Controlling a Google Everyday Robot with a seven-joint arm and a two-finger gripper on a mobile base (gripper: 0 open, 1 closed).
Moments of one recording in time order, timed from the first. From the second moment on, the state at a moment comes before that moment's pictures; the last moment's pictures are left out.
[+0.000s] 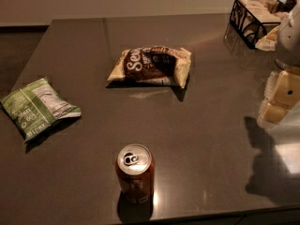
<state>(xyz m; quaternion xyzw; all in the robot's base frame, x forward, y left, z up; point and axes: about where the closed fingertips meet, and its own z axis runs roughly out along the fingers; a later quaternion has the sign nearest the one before) 0.438 -0.217 0.976 -0.60 0.78 -0.03 0.16</state>
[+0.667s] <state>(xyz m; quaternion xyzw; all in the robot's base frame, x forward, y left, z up) 0.466 -0.206 0.973 -0.60 0.78 -0.02 0.18</state>
